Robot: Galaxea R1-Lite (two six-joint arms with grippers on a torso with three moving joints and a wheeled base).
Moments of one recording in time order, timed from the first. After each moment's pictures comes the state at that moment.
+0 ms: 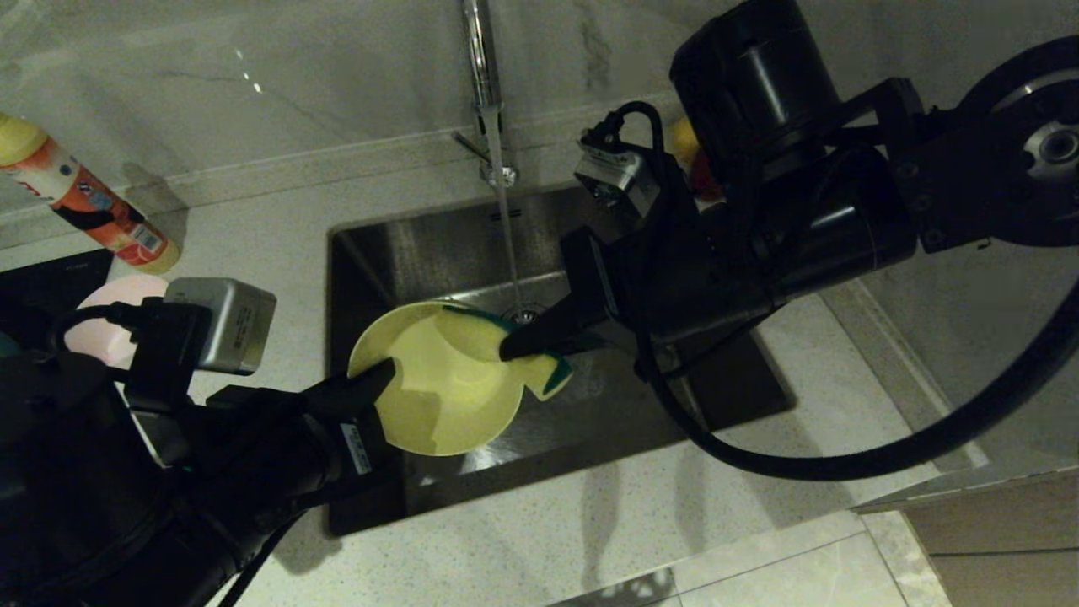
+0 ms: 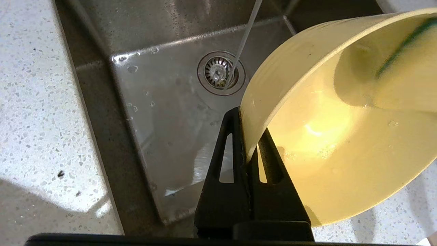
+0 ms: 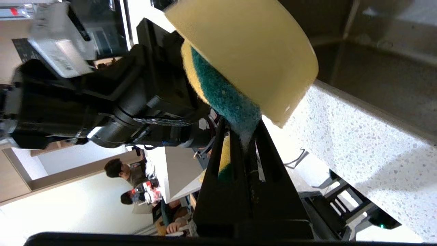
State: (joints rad) left arm -0.79 1.35 -0.47 -0.82 0.53 -0.10; right arm 0.79 1.88 -1.93 0.58 0.50 0.55
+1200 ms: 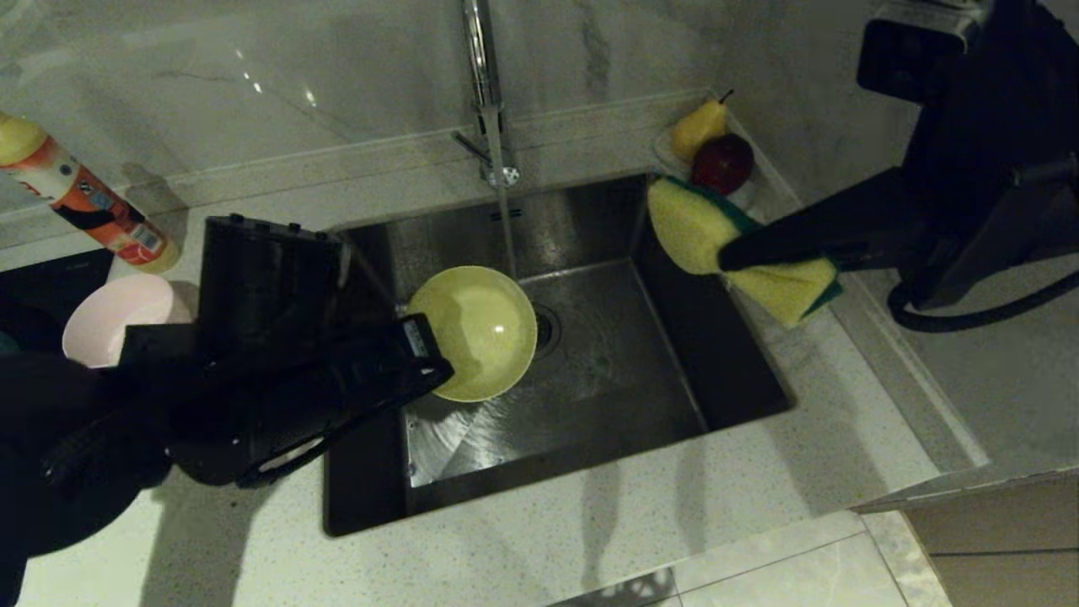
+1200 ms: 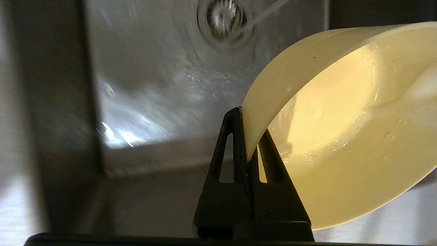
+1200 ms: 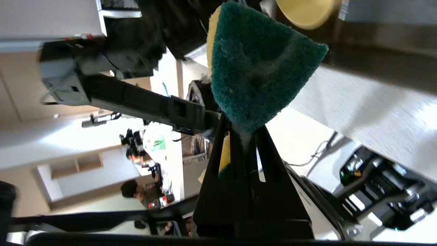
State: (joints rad) left arm -0.60 1.58 -0.95 -0.22 0.32 -0.61; right arm 0.57 1.53 -1.76 0.68 0.65 0.55
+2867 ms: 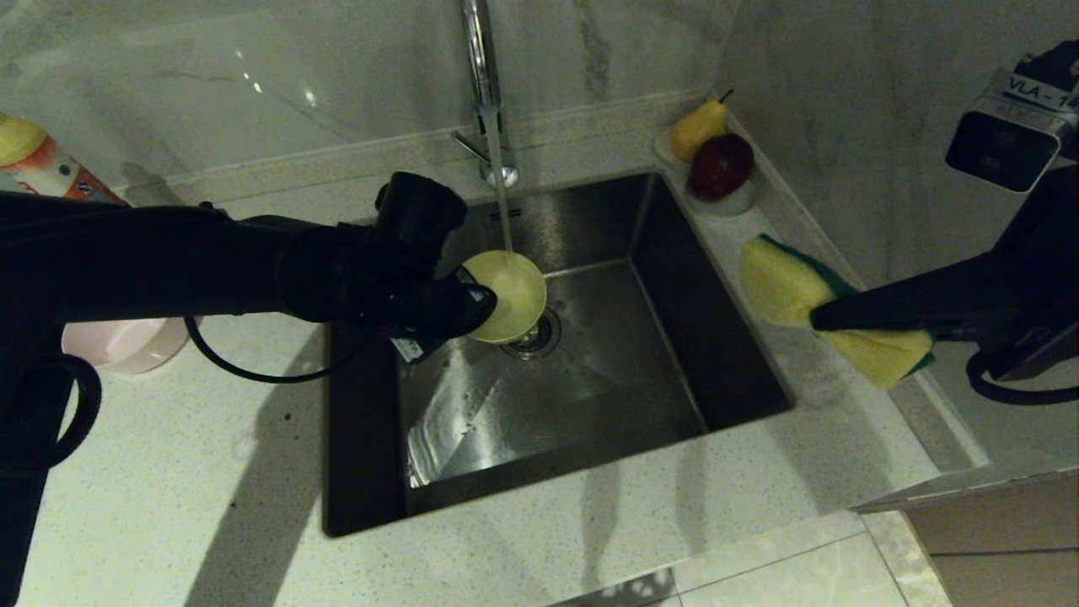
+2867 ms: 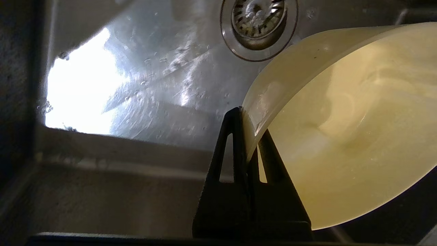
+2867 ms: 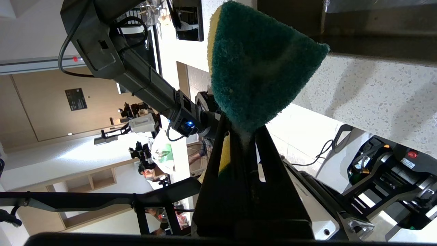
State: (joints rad) left arm -0.46 2.01 -1.62 0.26 0.23 -0.94; right arm 0.39 1.36 -1.43 0.52 0.78 0.54
